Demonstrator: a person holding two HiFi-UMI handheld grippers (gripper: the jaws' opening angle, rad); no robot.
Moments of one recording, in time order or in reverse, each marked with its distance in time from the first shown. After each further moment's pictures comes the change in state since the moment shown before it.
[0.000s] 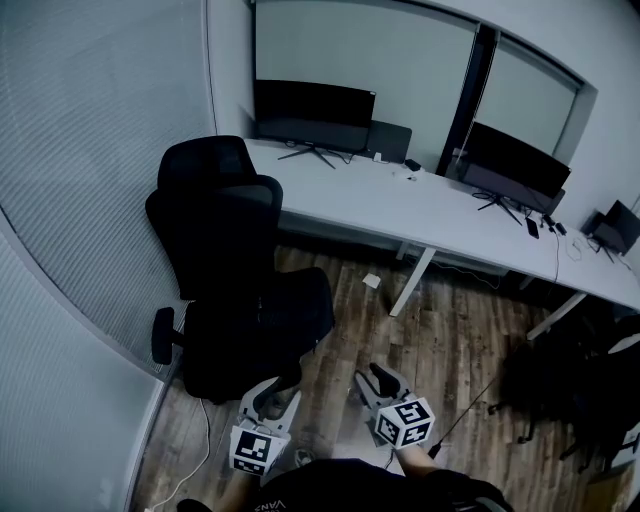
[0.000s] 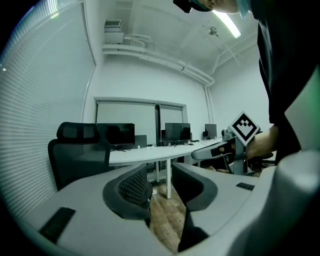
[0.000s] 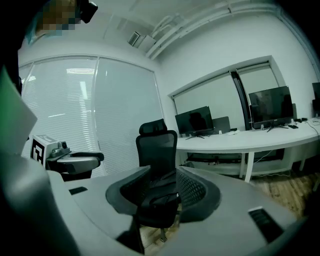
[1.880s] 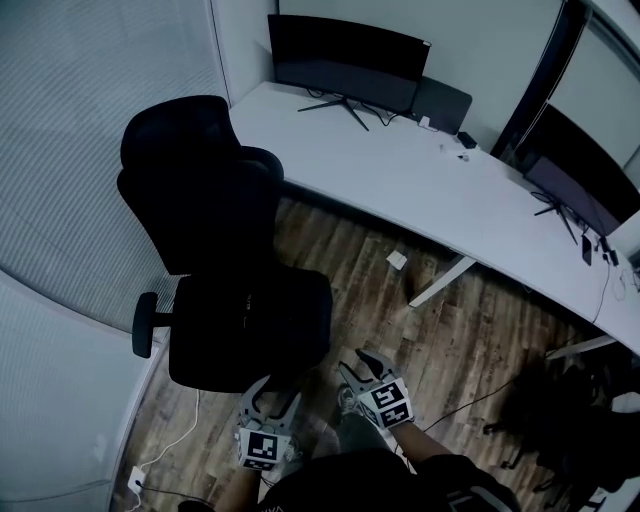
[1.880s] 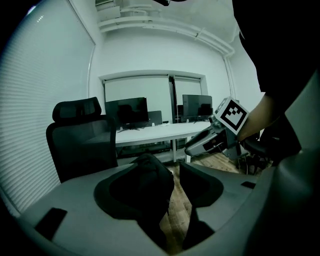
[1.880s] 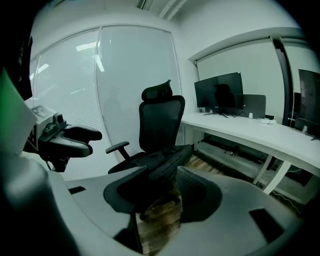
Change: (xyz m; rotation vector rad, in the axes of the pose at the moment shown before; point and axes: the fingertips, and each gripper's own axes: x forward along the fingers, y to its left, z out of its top) left arm 0.240 0.075 -0.090 0.009 0.257 0.199; right arm 0.238 -0.186 -0.045 -0.217 0.343 0.244
